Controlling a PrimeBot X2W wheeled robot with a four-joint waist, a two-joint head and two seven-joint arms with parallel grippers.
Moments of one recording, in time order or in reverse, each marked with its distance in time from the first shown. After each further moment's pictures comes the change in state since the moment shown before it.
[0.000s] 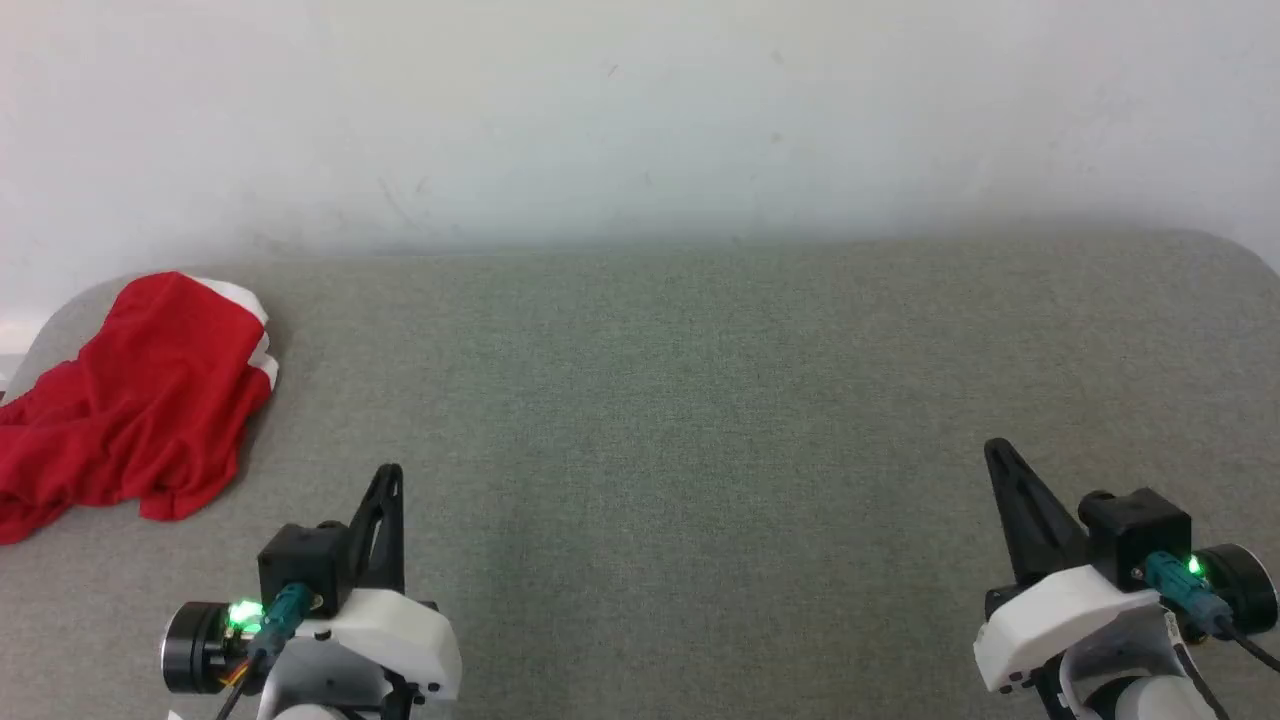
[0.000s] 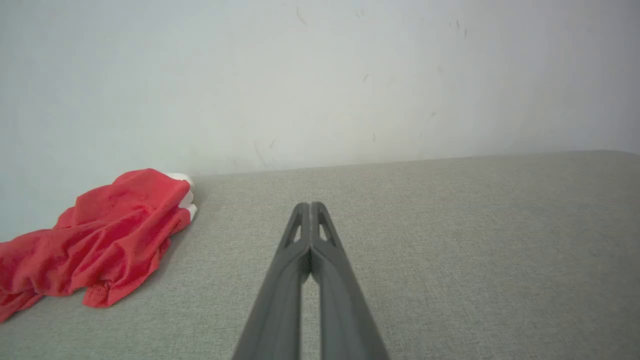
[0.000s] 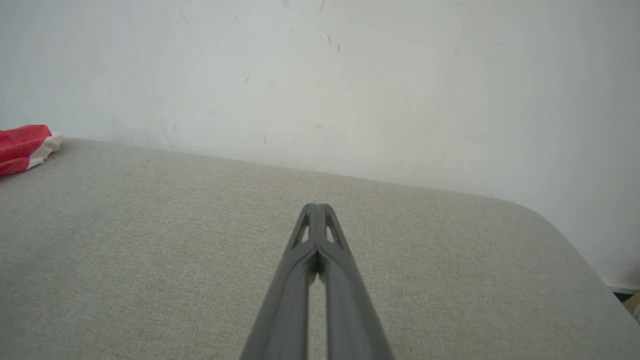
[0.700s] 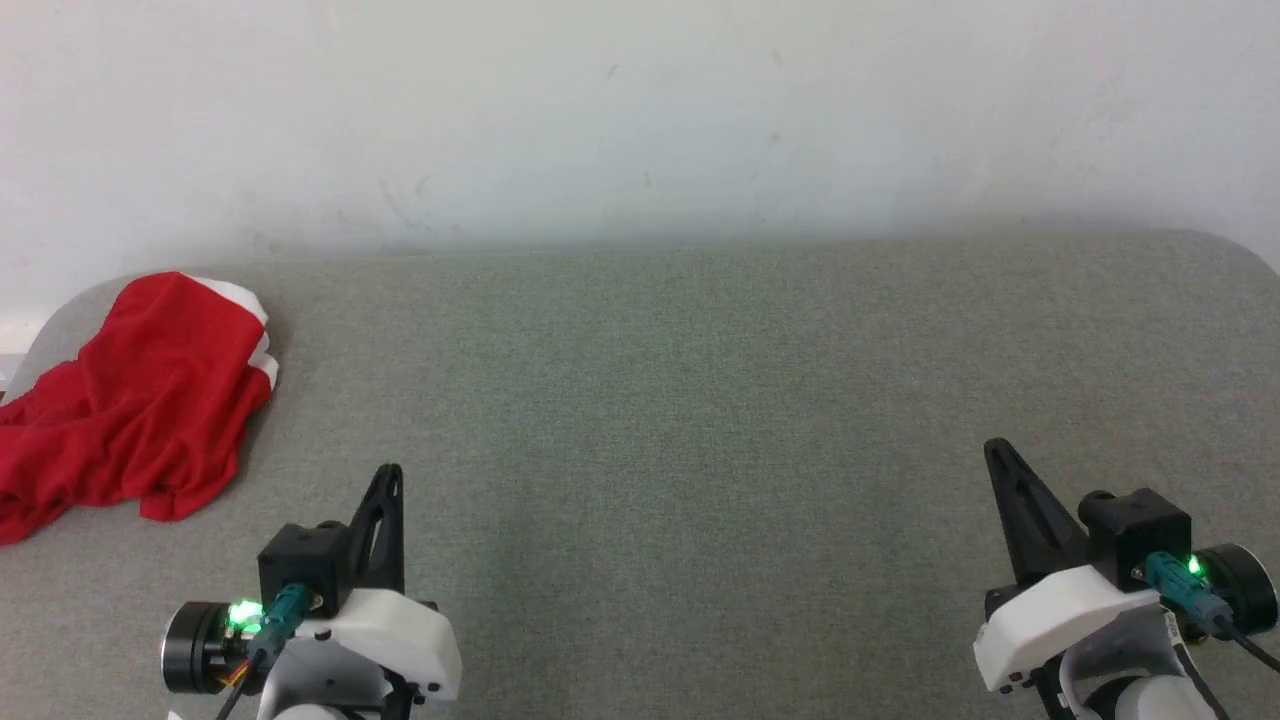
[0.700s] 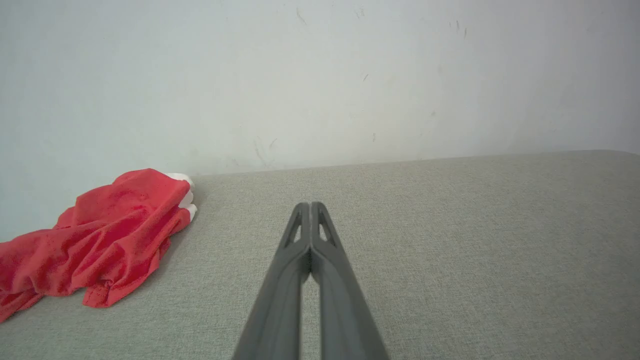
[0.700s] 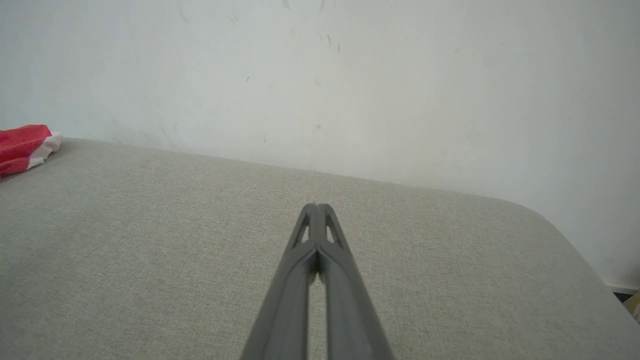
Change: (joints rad) left arm 0.000 0.000 0.000 0.000 0.000 0.000 0.000; right arm 0.000 0.000 0.000 0.000 0.000 0.000 0.000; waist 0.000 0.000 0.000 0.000
